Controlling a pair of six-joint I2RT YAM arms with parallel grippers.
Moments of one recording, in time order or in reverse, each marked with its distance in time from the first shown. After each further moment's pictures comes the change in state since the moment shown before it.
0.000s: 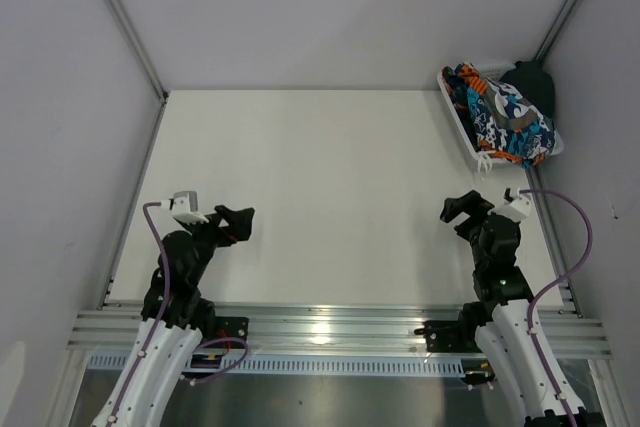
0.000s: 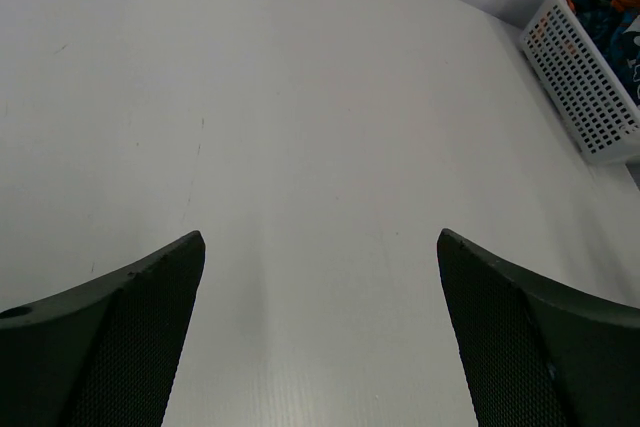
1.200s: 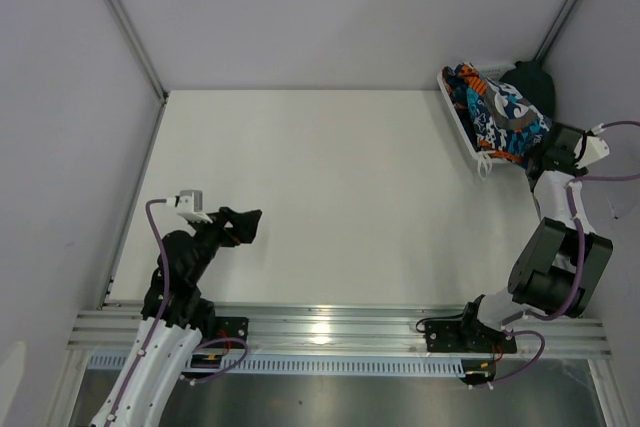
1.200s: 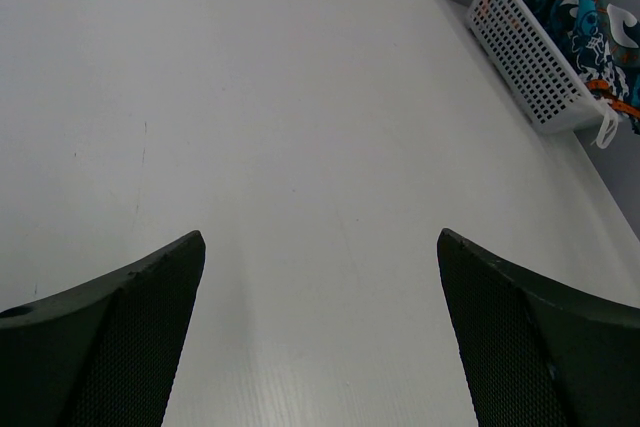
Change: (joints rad) left arm -0.004 0.007 0.000 0.047 0.116 0.000; right arm -0.505 0.984 0.797 -0.161 0.092 0.057
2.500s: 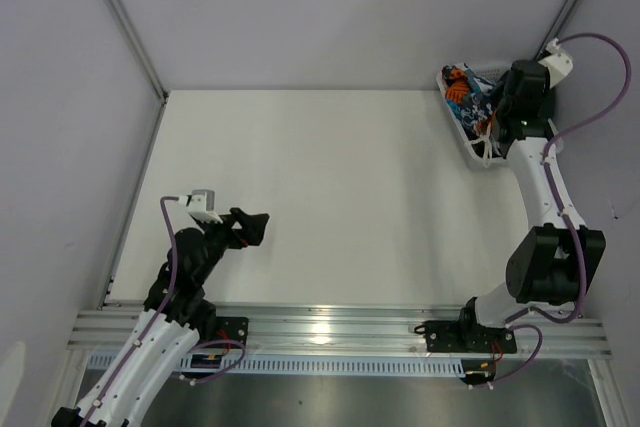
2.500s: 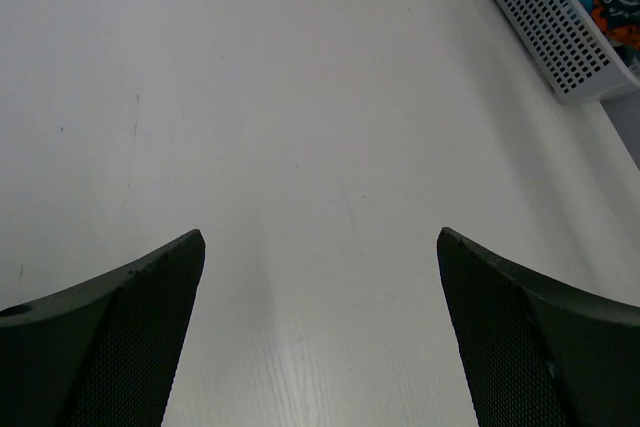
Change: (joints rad) left arm -0.147 0.074 0.000 0.006 -0.132 0.013; right arm 0.320 0.067 0.344 0.074 0.095 -0.162
